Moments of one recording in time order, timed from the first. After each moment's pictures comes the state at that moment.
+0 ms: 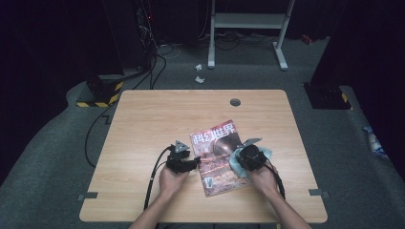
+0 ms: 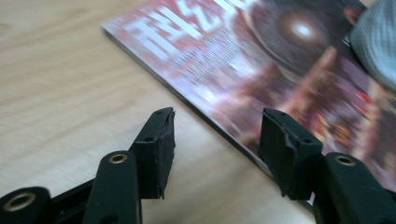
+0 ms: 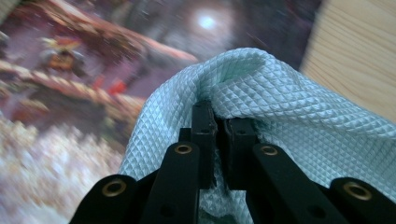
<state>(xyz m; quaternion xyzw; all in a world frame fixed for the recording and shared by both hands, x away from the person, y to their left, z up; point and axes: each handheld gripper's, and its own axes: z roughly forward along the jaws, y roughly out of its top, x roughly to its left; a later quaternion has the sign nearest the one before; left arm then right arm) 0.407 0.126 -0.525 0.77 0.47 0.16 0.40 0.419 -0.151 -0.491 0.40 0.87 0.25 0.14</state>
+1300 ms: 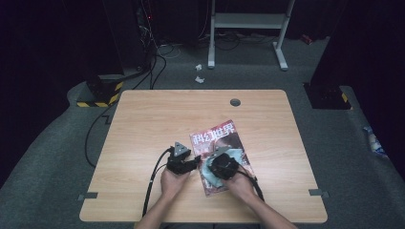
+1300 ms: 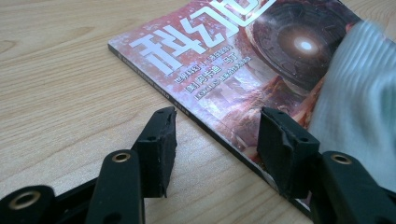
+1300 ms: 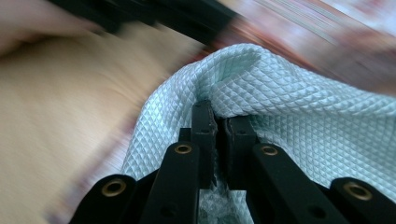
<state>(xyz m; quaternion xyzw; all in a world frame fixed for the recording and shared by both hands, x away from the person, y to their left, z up) 0.402 0.124 -0.534 0.76 0.46 0.18 0.43 0.390 -0.063 -0.495 0.28 0.91 0.28 0.10</state>
